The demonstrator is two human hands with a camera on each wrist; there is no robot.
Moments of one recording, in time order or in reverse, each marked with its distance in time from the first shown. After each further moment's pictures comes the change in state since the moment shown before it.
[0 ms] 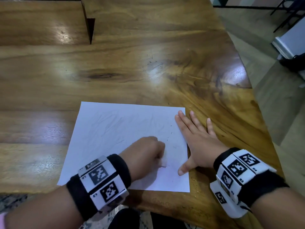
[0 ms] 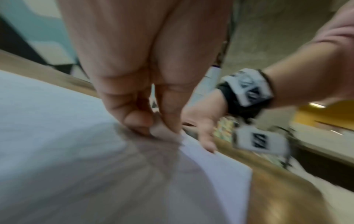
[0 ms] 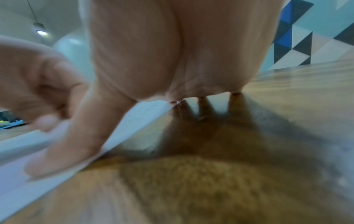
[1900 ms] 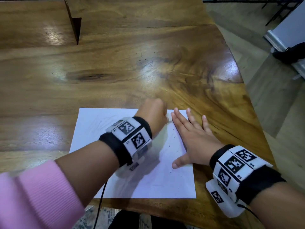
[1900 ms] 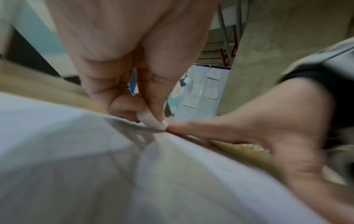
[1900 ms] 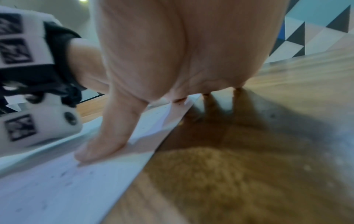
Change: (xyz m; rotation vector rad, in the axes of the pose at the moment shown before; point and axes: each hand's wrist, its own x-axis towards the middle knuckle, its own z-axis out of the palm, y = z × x) left_hand 0.084 0.025 -0.030 -0.031 0.187 -0.232; right_hand -0.001 0.011 0.003 0.032 0.064 0.011
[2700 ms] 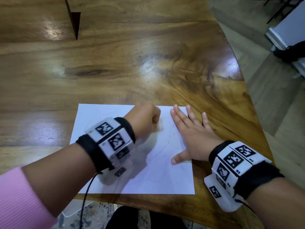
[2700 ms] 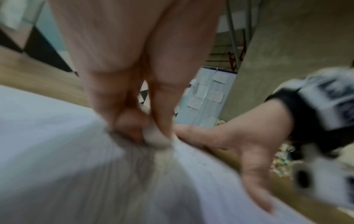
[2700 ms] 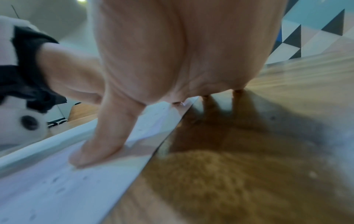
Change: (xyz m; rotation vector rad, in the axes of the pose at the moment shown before) left_hand -0.018 -0.022 -0.009 0.059 -0.098 0.076; right_hand 0.001 0.000 -0.002 -0.020 -0.041 0.005
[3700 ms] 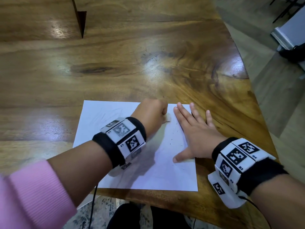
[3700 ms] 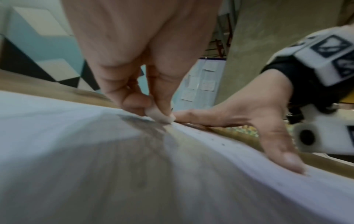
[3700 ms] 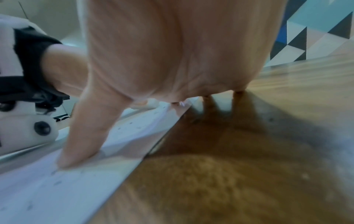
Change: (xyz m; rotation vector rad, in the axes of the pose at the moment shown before) left_hand 0.004 0.005 0.014 -0.017 0.193 0.008; right_hand -0.001 -0.002 0.002 -0.007 0.023 0.007
